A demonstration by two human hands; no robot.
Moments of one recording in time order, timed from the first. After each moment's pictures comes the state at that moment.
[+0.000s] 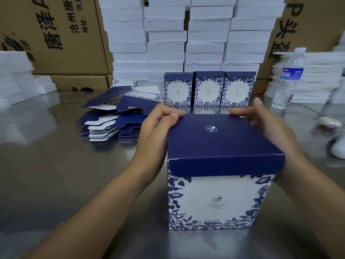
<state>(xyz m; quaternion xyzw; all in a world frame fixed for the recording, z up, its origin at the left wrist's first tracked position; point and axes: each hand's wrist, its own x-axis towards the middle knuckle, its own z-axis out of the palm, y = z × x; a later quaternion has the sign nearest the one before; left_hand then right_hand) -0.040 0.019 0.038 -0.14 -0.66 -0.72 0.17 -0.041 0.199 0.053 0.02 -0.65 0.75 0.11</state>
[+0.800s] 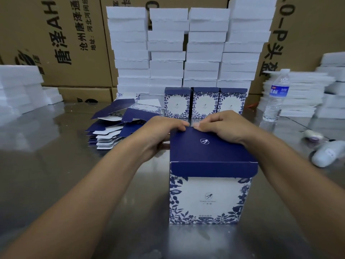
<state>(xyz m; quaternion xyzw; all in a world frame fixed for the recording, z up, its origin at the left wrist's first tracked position) -0.053 0.009 0.073 -0.04 -0.72 -0.69 -0.04 -0.053 0.172 0.096 0.05 -0.86 0.51 0.00</state>
